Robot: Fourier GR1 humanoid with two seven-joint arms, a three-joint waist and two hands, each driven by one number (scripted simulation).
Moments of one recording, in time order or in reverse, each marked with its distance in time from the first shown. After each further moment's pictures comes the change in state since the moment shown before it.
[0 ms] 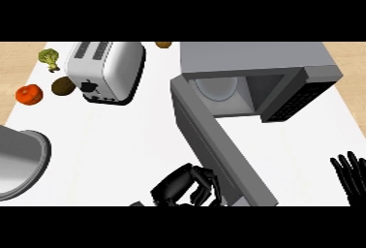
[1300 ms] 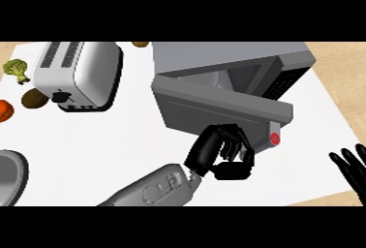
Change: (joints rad) left arm -0.542 0.000 -0.286 0.236 0.479 0.707 0.037; right arm 0.044 -0.117 0.104 -0.507 -0.303 0.058 0.340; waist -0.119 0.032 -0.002
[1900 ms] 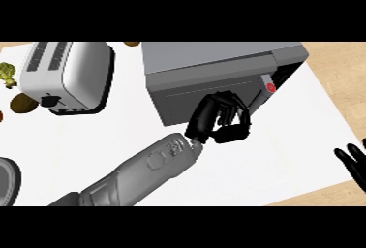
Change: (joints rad) left arm -0.194 -0.005 0.081 0.177 0.189 0.038 -0.053; right arm -0.019 -0.038 -0.005 -0.077 -0.087 -0.053 0.098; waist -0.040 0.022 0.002
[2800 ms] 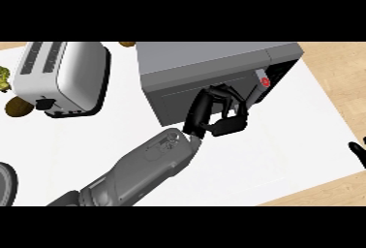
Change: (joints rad) left arm -0.009 0.000 0.033 0.026 0.227 -0.033 -0.136; right arm -0.031 -0.044 -0.043 -0.038 -0.094 -0.033 0.058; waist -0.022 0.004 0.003
